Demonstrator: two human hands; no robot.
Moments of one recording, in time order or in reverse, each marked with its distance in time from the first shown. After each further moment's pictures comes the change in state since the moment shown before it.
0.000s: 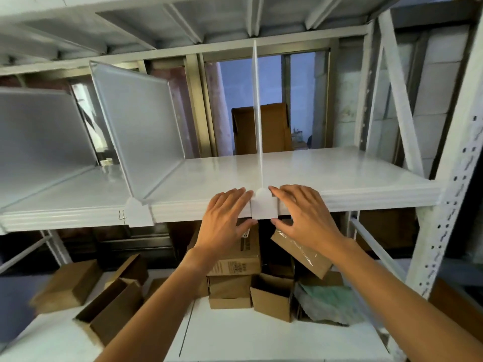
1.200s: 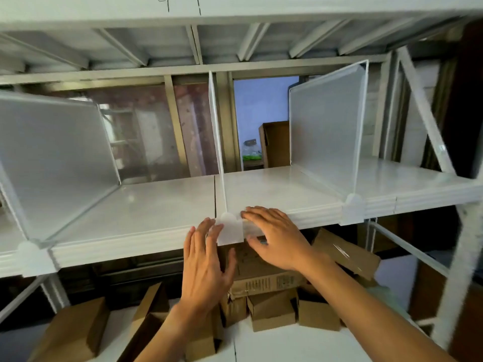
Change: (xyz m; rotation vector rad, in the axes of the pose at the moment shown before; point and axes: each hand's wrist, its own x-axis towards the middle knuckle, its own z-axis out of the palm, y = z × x) left_hand -0.130 -0.221 -0.054 -0.292 0.259 -0.085; right_hand 0.105 -0.265 0.061 0.182 -0.140 0.075
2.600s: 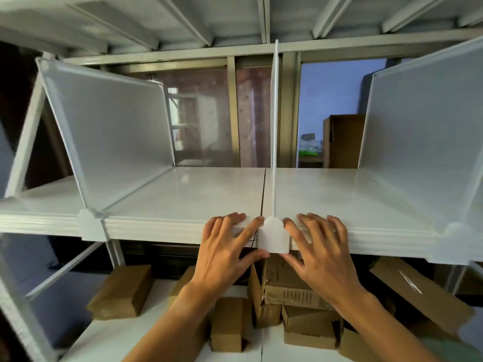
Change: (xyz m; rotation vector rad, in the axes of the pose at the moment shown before) left_hand 0.026 -0.048 -0.003 0.347 -0.036 0.075; right_hand 0.015 0.034 0.059 -0.445 0.409 -0.238
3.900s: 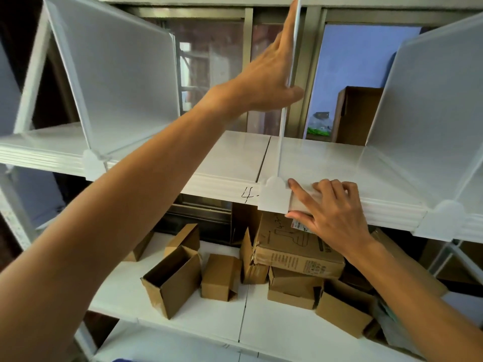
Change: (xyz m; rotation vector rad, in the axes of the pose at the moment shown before) left_hand 0.219 0.023 -0.090 -0.343 -0.160 0.044; right_hand 0.003 0.050 -0.002 -0.129 0.130 -0.237
